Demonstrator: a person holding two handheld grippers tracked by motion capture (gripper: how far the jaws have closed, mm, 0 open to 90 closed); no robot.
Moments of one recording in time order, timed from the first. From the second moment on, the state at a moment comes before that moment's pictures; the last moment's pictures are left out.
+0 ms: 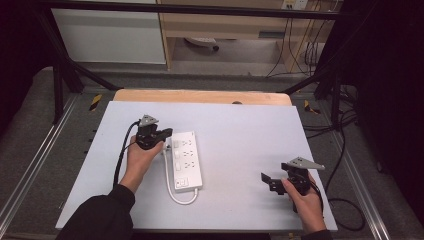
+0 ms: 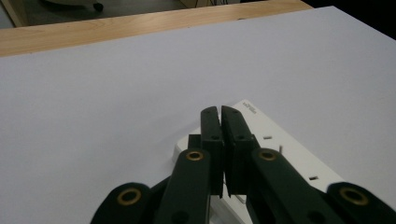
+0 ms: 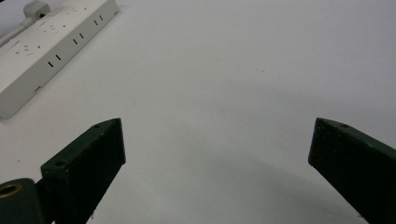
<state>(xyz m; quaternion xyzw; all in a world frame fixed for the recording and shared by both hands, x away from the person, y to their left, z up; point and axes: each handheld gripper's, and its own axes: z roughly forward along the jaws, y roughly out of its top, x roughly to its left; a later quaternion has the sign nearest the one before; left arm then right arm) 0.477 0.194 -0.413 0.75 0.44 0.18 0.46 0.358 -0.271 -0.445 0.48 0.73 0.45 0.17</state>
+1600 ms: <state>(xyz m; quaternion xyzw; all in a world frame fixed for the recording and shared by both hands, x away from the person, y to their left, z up) 0.462 0.178 -0.434 0.77 0.43 0.15 0.44 0.358 -0.271 -0.445 0.48 0.73 0.45 0.17</state>
